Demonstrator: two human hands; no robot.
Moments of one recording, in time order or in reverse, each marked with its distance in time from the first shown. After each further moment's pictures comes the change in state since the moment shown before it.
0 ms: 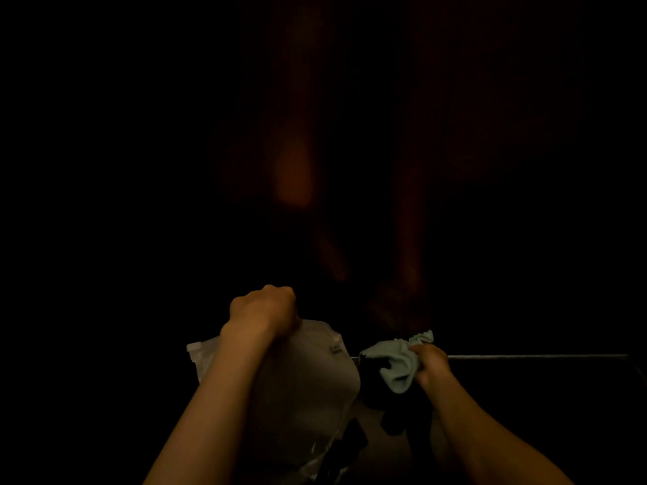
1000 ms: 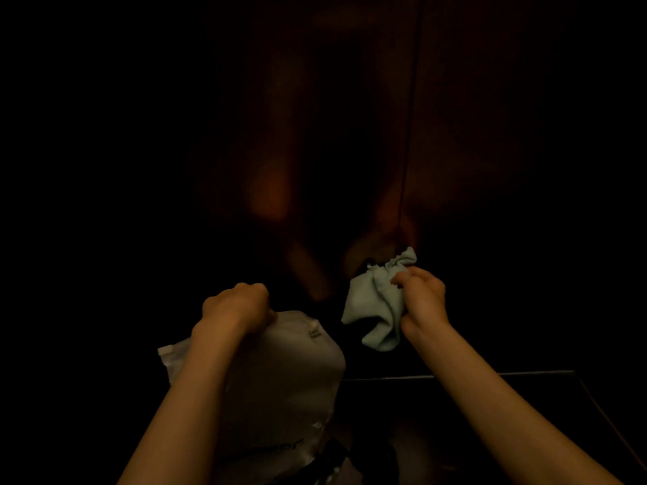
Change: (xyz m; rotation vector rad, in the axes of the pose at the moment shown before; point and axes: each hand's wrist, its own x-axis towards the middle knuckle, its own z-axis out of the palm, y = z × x) left_hand 0.003 -0.007 -0.027 -0.080 0.045 -0.044; right_hand -0.165 -0.102 0.058 -0.116 -0.201 -0.549
